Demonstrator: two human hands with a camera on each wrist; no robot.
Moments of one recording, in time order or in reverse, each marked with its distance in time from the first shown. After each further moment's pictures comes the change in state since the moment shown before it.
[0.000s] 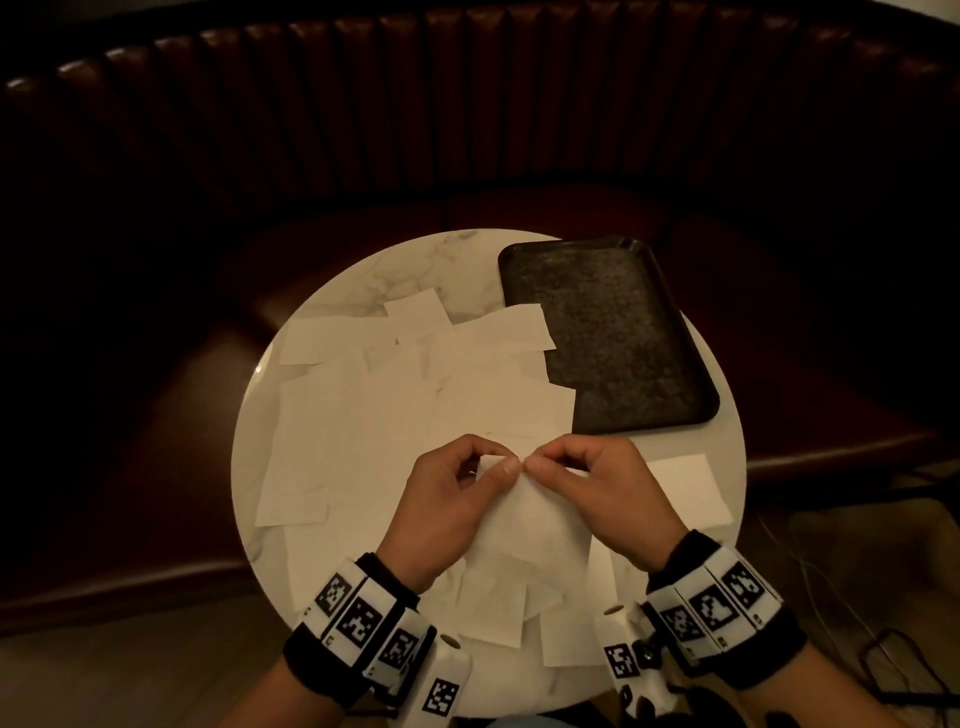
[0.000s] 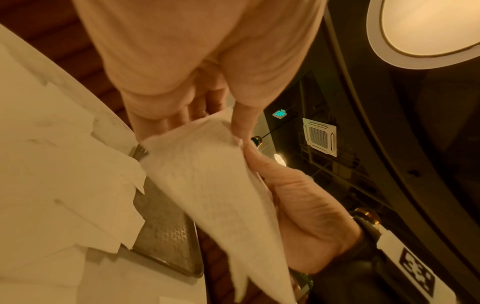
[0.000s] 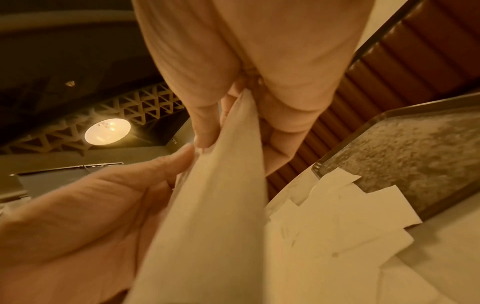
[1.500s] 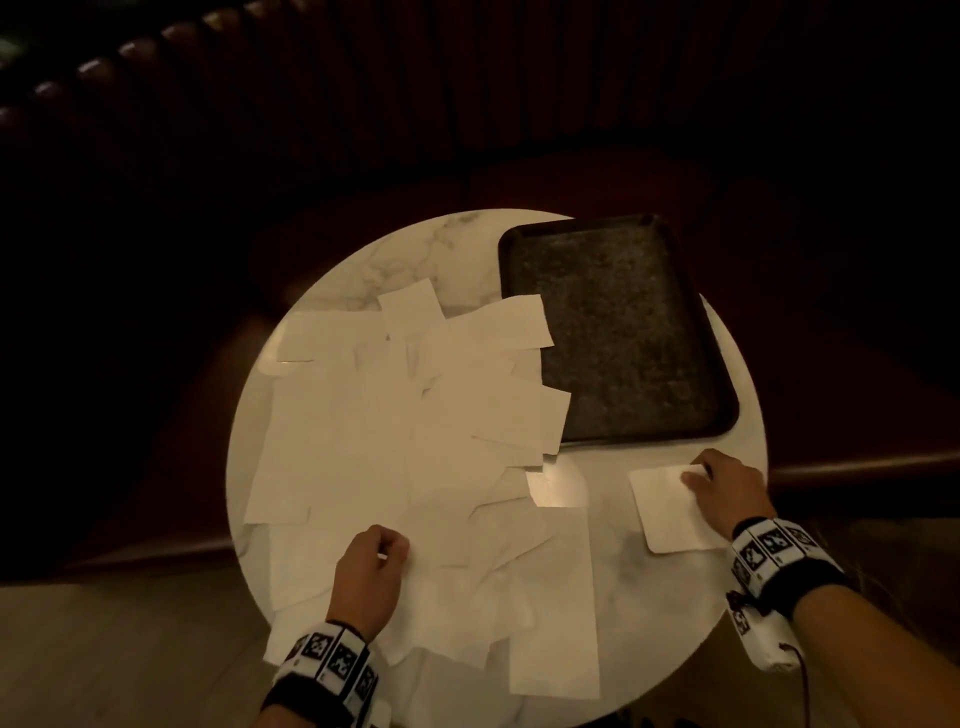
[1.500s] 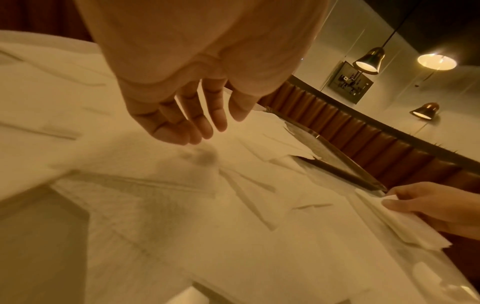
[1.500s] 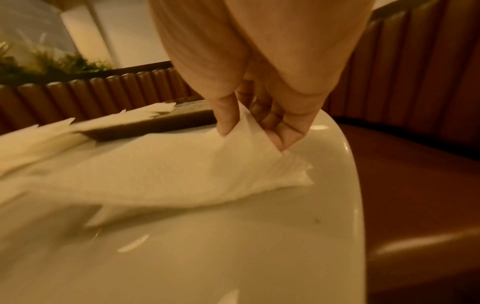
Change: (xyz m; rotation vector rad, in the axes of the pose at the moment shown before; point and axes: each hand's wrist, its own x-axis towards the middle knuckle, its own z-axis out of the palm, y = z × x) left_hand 0.002 -0.140 -0.018 0.659 0.362 -0.399; right_hand 0.075 0.218 -0.148 -0.679 0.100 0.469
